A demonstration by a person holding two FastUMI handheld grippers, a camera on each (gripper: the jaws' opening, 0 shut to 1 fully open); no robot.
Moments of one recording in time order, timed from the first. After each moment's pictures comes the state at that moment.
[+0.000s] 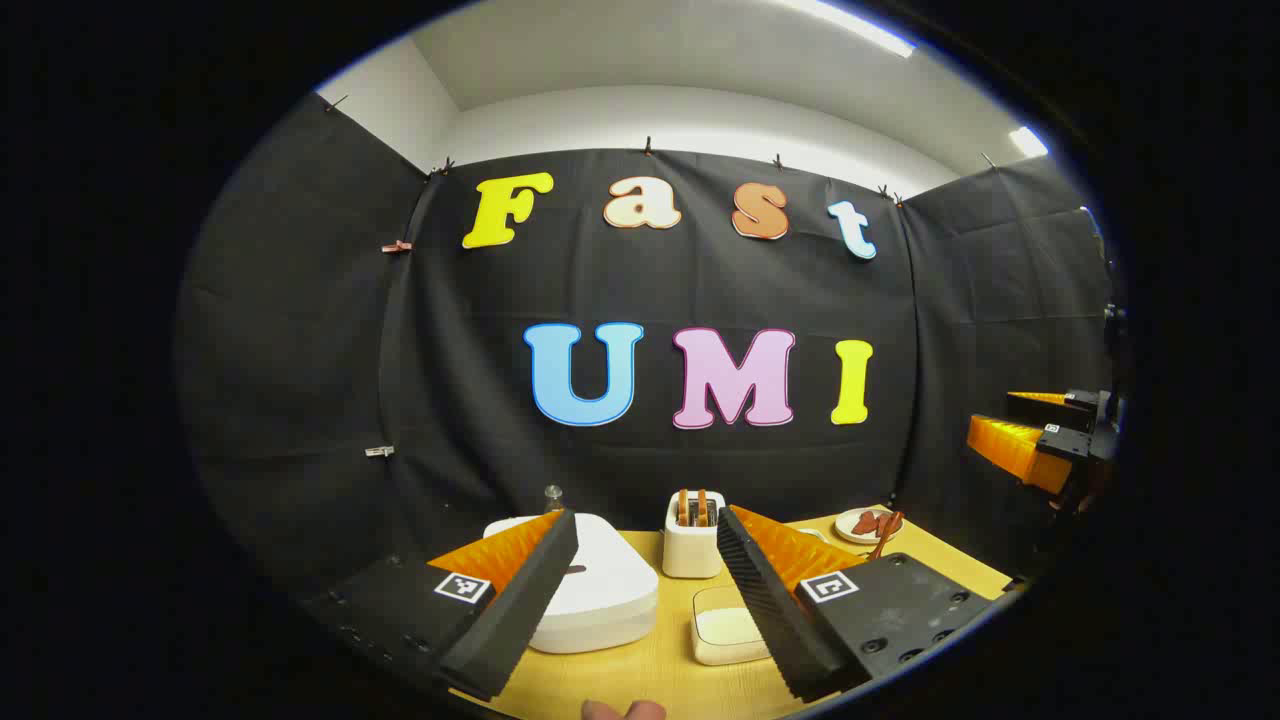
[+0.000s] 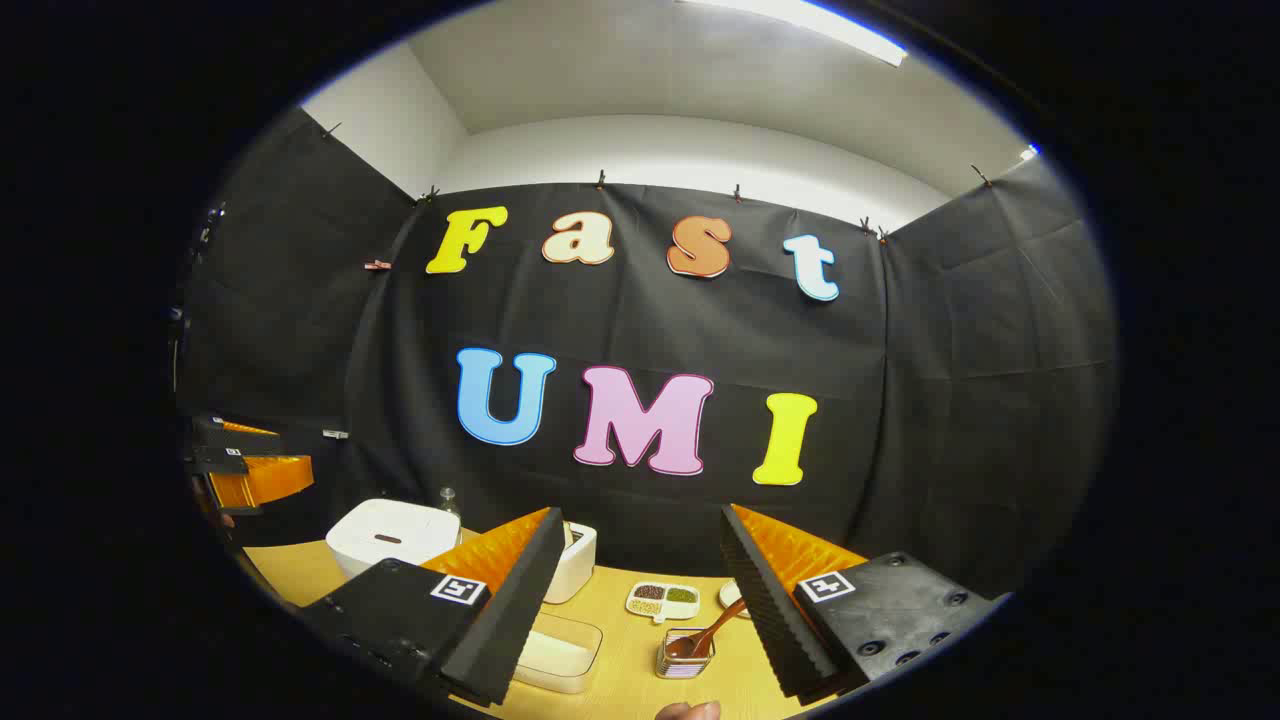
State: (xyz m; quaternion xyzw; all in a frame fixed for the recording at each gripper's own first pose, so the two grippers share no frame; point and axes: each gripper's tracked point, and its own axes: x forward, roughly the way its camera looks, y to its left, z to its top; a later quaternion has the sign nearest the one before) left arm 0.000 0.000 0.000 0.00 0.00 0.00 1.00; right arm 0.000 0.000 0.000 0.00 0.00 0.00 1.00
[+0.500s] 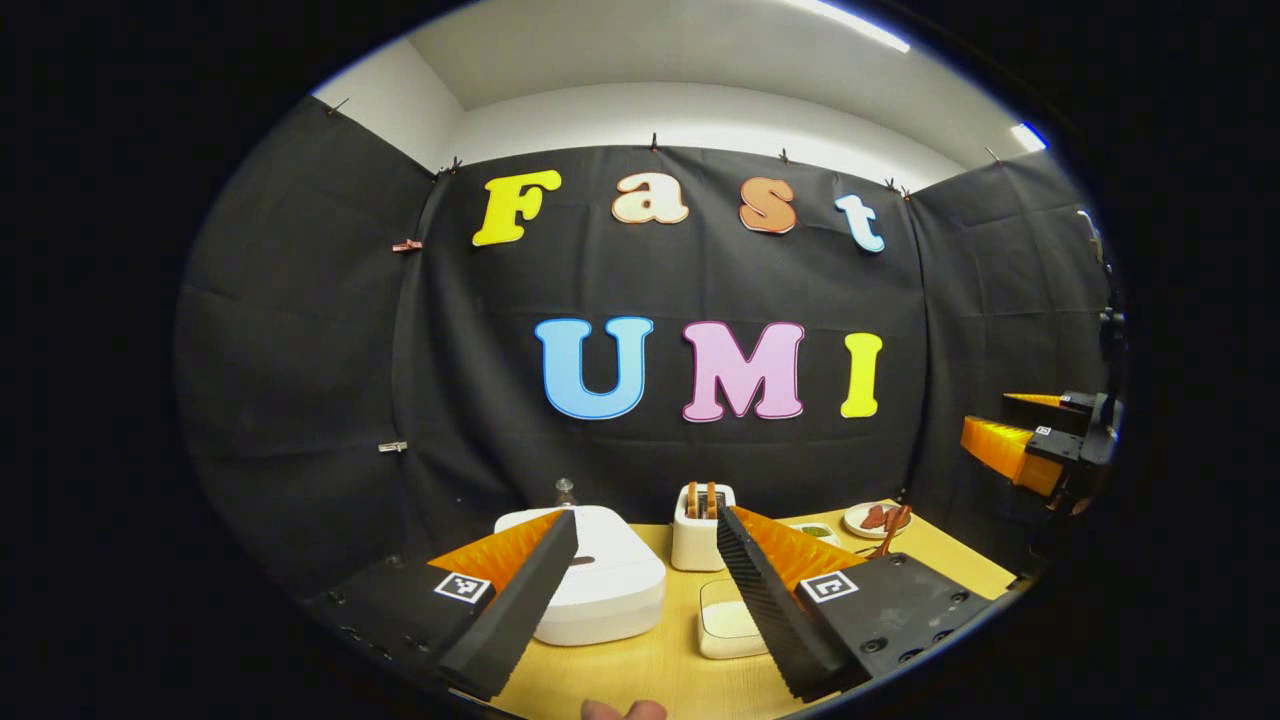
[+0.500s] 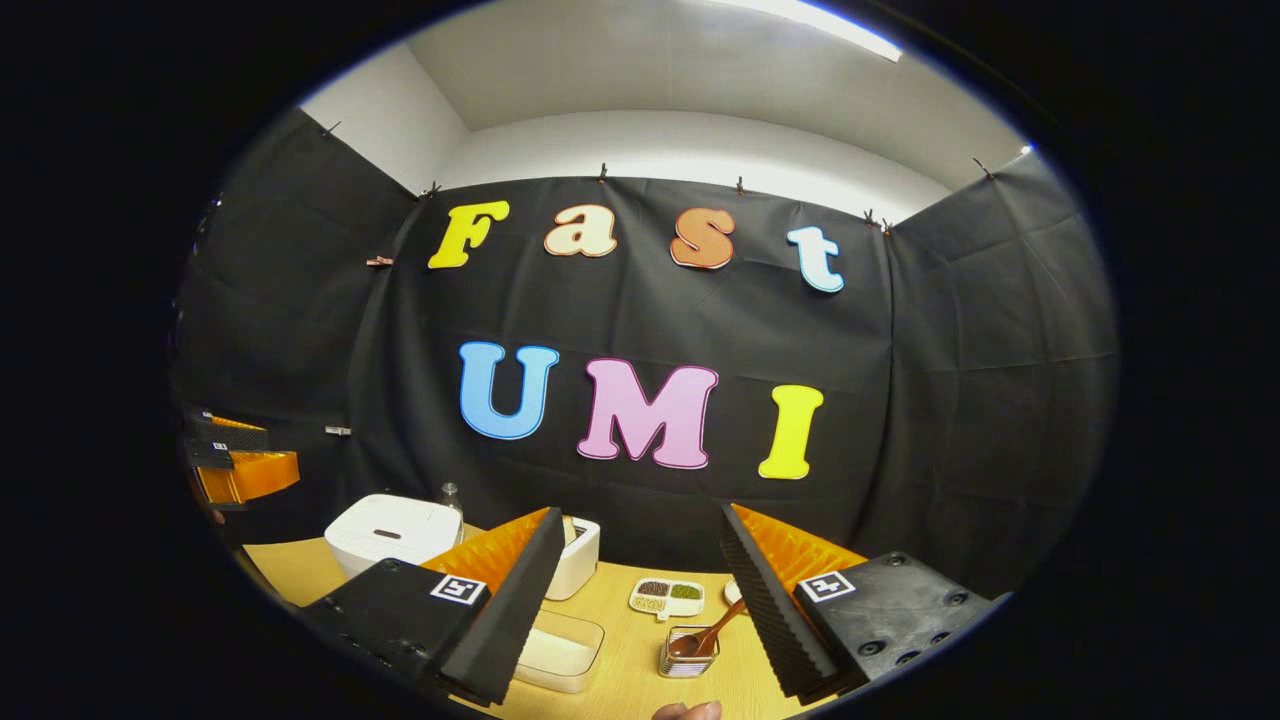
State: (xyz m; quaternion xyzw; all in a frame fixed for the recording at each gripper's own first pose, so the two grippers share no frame) left arm -0.009 0.003 -0.005 0.01 0.00 0.02 1.00; right arm 0.010 -0.002 -0.015 0.00 0.01 0.01 1.00
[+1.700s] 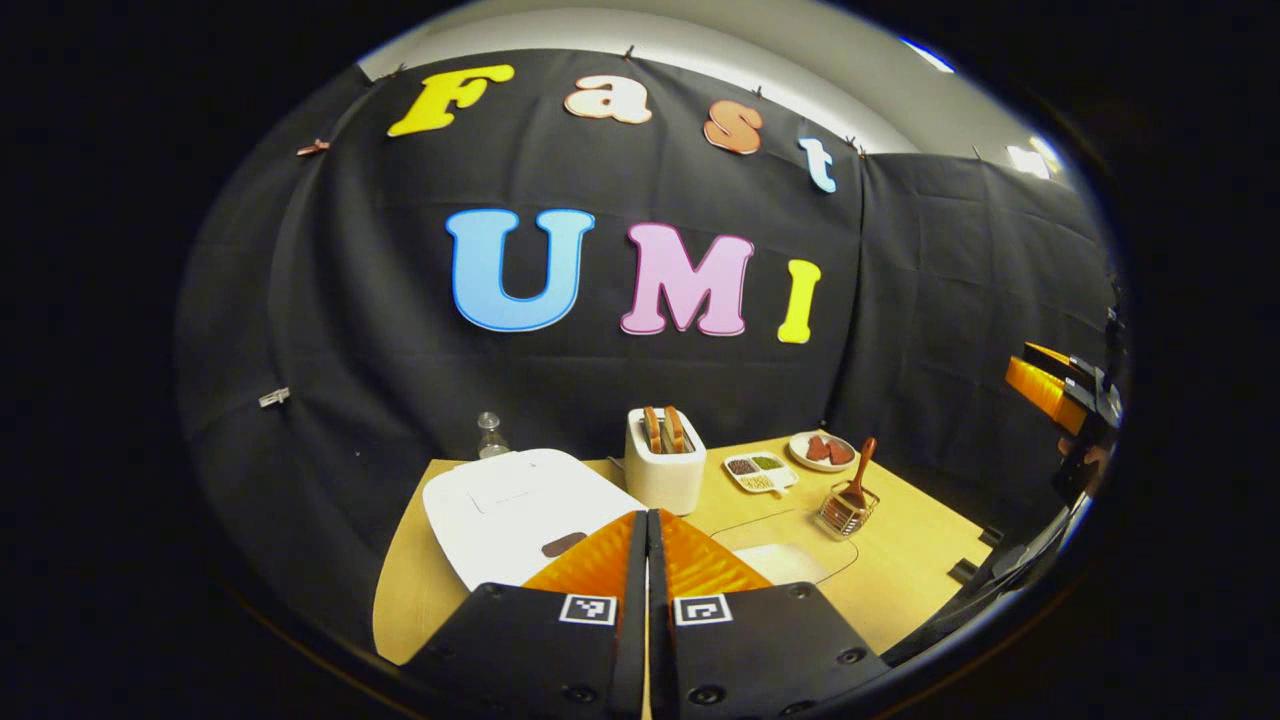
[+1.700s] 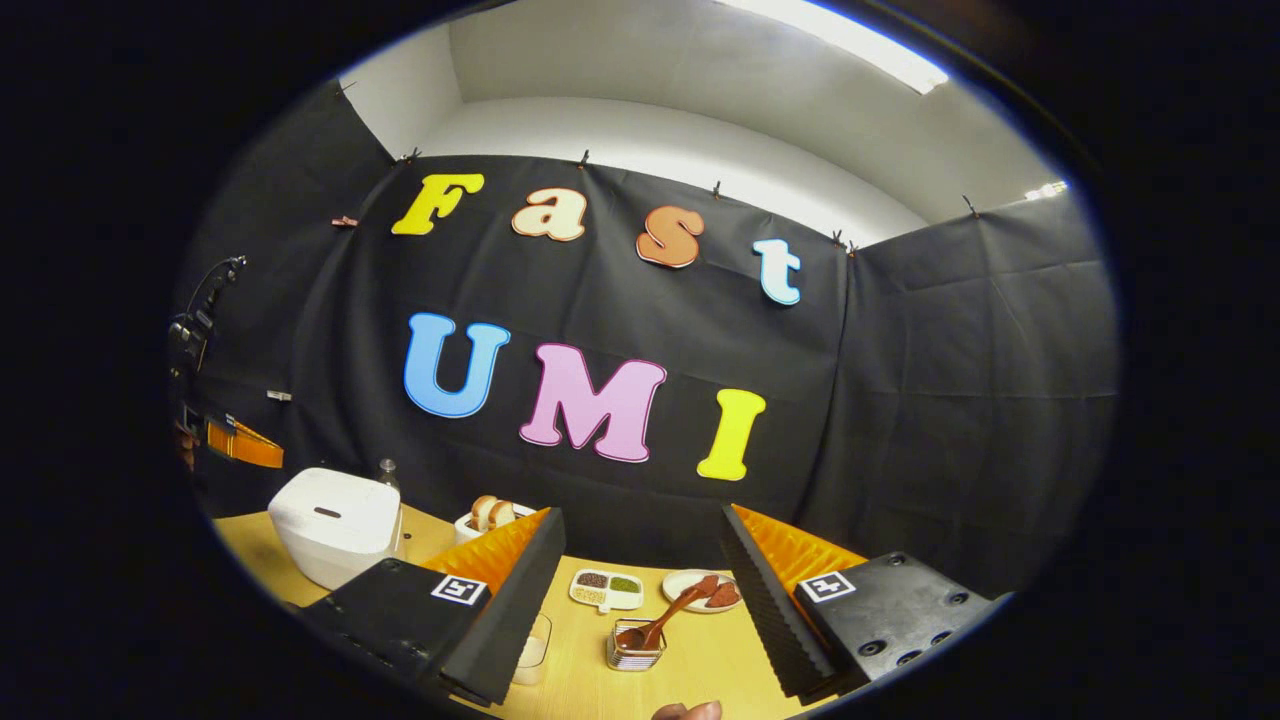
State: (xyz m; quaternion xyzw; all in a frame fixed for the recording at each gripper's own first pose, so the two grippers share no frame) left arm 0.115 0.081 -0.091 -0.01 0.16 -0.19 0.97; right arm 0.002 -0.017 -0.017 -0.07 0.03 -0.10 0.99
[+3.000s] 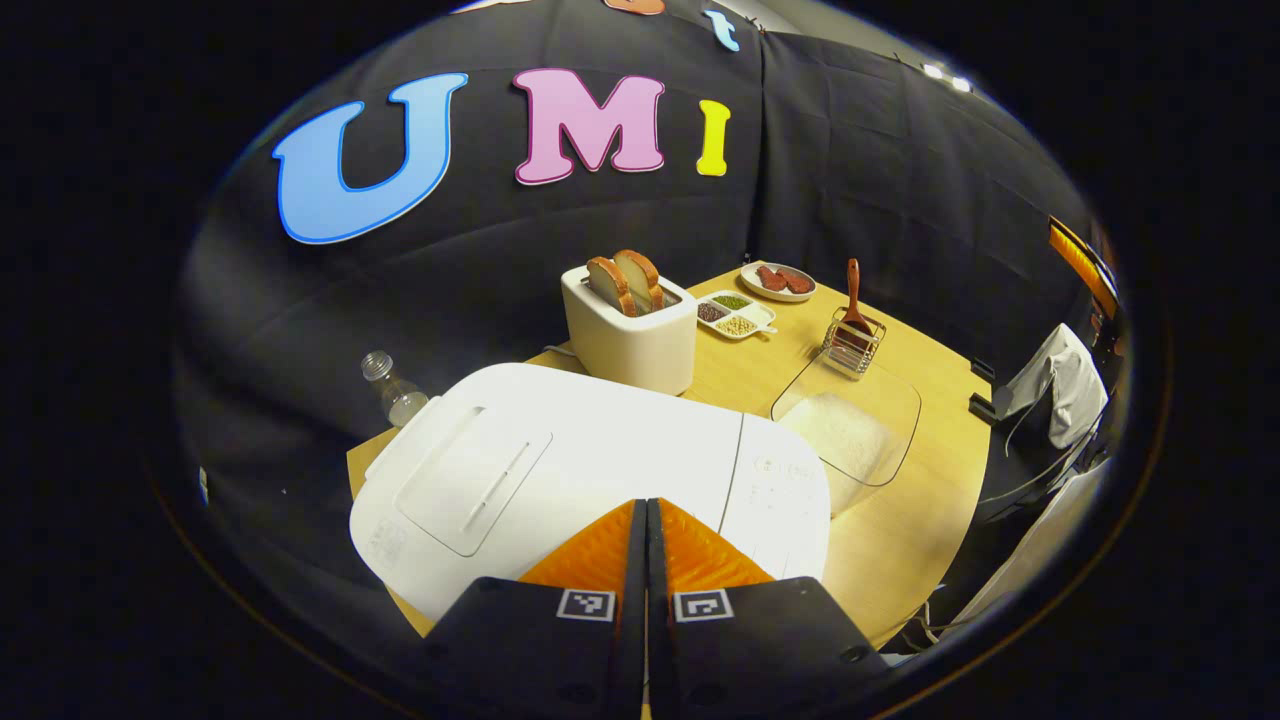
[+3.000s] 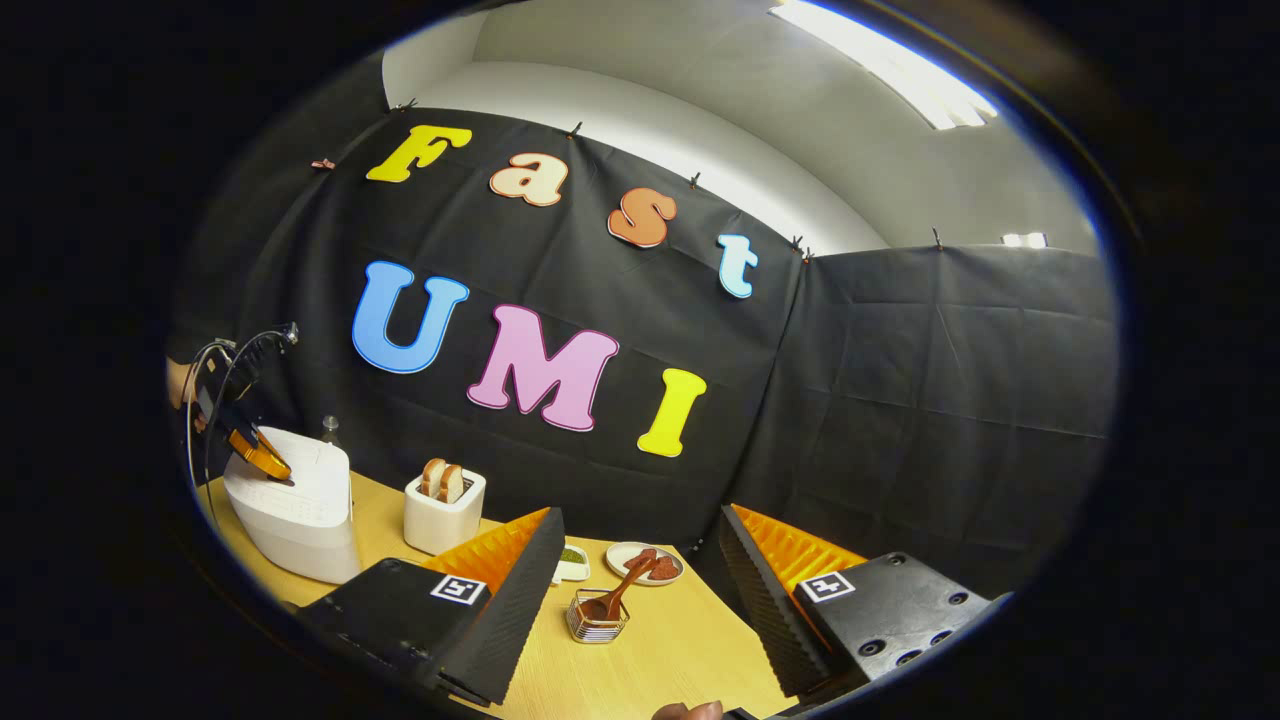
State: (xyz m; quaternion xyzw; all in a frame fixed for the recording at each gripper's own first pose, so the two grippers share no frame) left arm 0.227 0.117 -0.221 0.14 0.33 -0.35 0.87; right arm -0.026 0.011 -0.031 -0.12 0.06 -0.20 0.97
